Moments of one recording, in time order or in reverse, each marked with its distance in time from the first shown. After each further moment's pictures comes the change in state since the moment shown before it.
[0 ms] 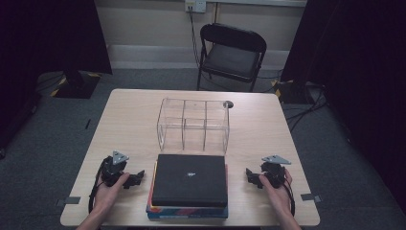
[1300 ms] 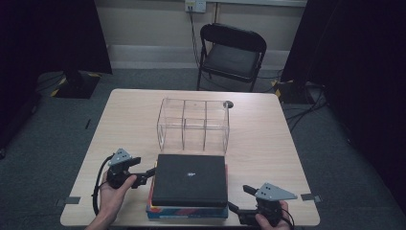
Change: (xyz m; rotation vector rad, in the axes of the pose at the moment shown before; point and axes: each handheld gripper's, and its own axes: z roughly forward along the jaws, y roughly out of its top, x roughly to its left) left arm -0.033 0.027 -0.038 -0.172 -0.309 0.006; right arm 0.080 -0.021 -0.116 -0.170 0.472 -0.176
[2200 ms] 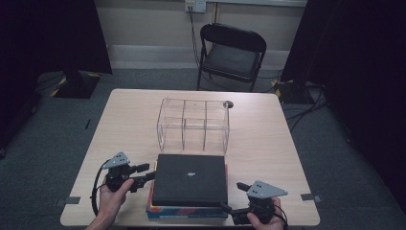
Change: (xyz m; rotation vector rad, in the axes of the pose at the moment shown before) left arm -0.005 -0.004 -0.012 -0.027 -0.167 -0.021; right arm 0.002 0.005 0.018 0.009 0.044 -0.065
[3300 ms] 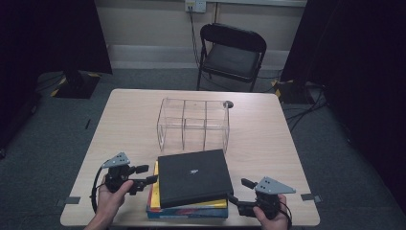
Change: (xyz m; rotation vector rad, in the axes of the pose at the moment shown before) left arm 0.002 0.005 -0.004 0.014 -0.030 -0.015; right arm -0.016 -0.002 -0.006 -0.058 -0.058 0.052
